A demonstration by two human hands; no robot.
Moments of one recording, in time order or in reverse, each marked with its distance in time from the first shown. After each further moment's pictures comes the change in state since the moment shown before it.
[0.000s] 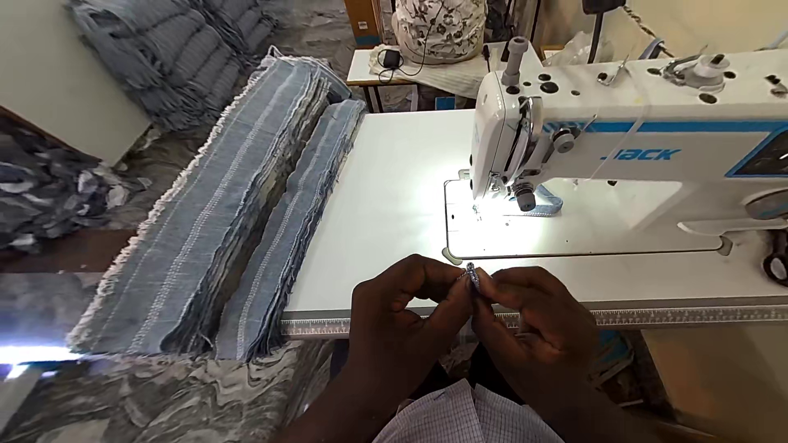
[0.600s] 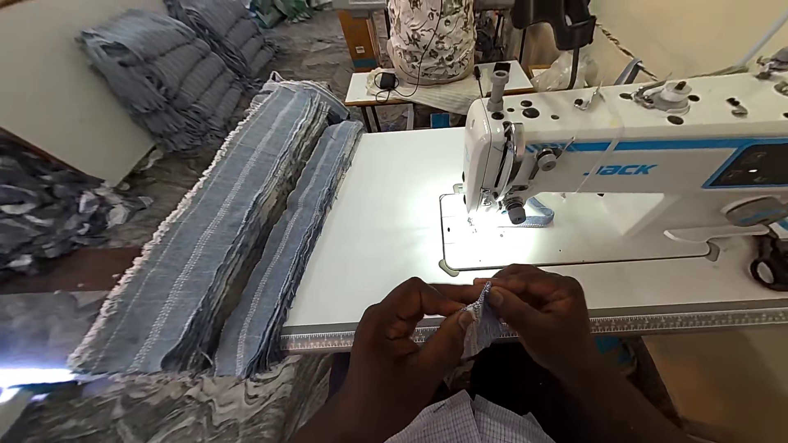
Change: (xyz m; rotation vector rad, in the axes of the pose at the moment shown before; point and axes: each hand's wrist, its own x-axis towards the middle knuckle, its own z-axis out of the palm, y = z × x) left_hand -0.008 0.003 -0.003 -0.202 -0.137 -0.010; right_hand 0.017 0.031 -0.021 0.530 -0.189 0.301
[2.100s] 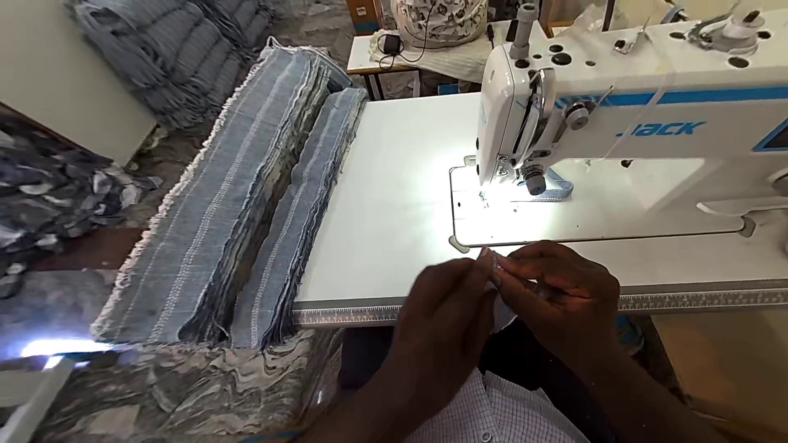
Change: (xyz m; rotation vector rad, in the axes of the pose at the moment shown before) left_hand -0.018 -0.020 0.022 0.577 0.065 0.166; right_hand -0.010 -0.002 0.005 -0.378 0.072 -0.204
